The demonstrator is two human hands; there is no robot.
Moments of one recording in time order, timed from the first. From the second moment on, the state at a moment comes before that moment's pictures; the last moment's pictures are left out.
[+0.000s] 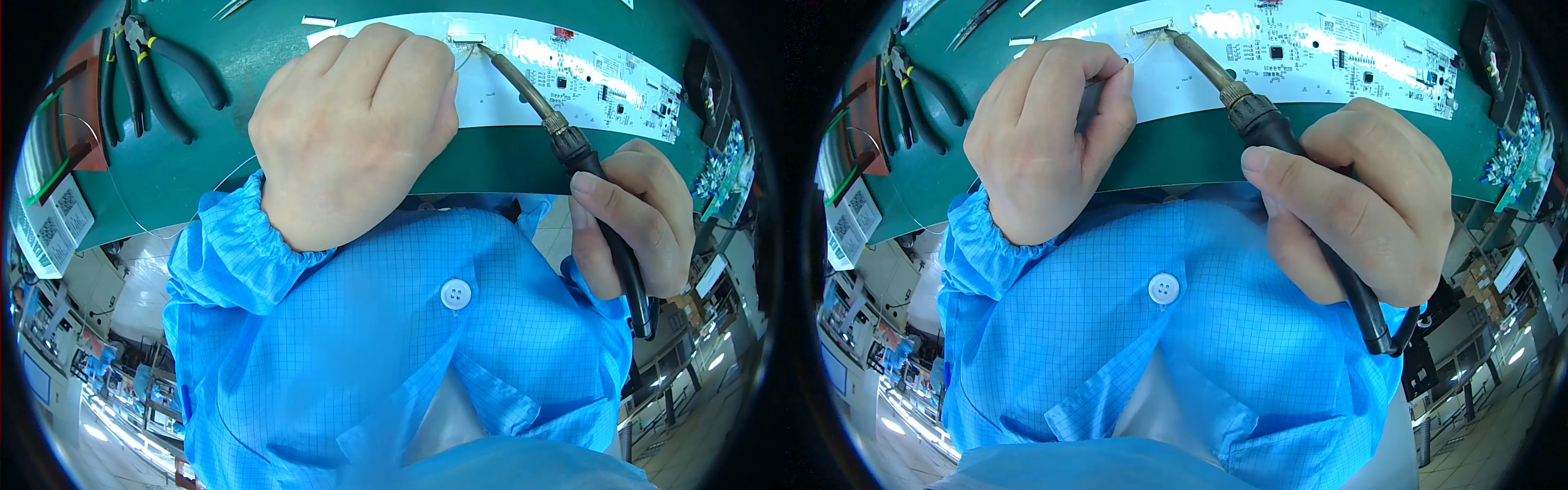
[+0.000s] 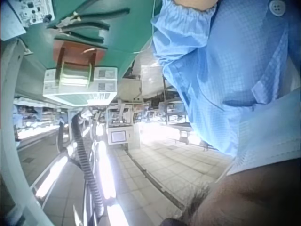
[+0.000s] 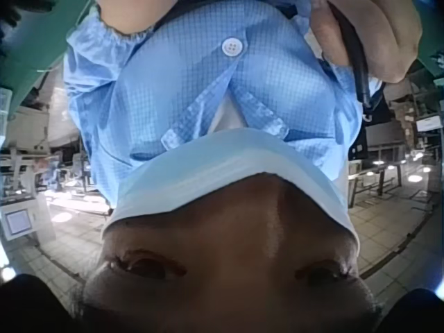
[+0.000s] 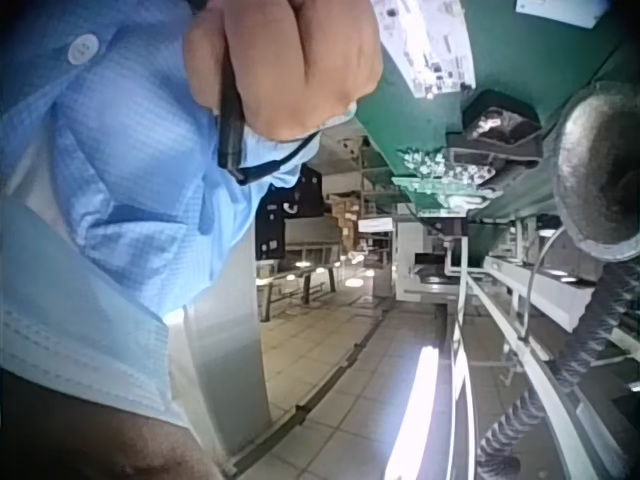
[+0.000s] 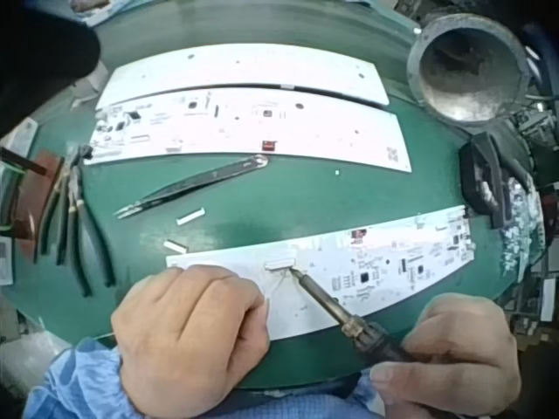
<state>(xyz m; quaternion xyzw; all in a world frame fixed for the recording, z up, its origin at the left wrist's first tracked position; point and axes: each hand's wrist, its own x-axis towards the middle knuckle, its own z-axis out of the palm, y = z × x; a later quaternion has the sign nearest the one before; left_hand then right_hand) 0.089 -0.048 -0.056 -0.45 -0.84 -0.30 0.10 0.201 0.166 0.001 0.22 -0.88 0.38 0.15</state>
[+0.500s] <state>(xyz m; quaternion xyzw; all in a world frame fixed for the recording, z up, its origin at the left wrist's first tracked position) 0.089 -0.047 -0.055 -0.45 -0.83 -0.31 0.11 0.195 0.180 0.019 0.21 -0.89 0.41 0.03</state>
